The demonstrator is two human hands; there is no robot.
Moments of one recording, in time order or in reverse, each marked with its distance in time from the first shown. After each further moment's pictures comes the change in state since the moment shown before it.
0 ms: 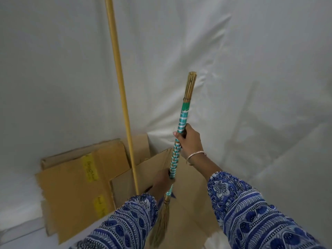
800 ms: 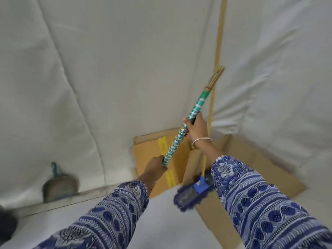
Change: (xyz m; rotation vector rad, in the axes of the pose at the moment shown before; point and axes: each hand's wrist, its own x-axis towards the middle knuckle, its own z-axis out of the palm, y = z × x) left_hand -0.315 -0.257 -0.308 0.276 0.182 -0.009; right_hand -0.287 -0.254 0.243 0.207 -0.039 -0.017
